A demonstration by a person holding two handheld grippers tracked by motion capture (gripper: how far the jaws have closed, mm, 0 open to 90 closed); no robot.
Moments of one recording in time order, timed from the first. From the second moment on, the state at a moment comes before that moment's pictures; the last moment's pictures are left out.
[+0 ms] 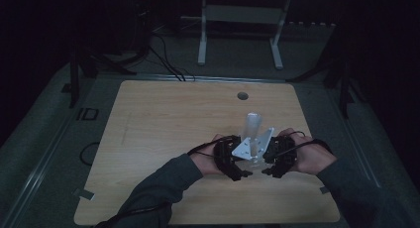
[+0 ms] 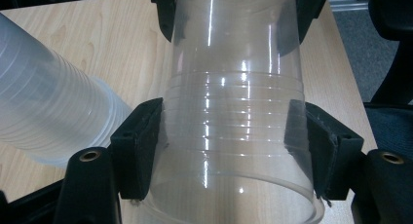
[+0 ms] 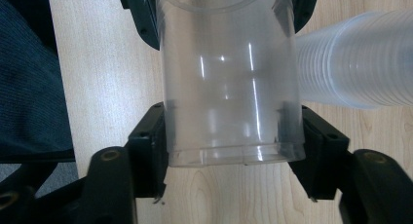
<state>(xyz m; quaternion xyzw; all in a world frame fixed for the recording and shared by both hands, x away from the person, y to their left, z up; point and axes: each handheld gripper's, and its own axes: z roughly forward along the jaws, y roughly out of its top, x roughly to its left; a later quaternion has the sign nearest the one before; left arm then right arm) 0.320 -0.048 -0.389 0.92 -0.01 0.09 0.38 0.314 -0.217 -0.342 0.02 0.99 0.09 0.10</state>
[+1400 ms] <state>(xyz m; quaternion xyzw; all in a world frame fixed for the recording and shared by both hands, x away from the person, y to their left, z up) 0.333 -0.011 -0.365 0.86 0.05 0.09 0.49 0.318 -0.257 -0.358 0.10 0.97 0.16 0.13</state>
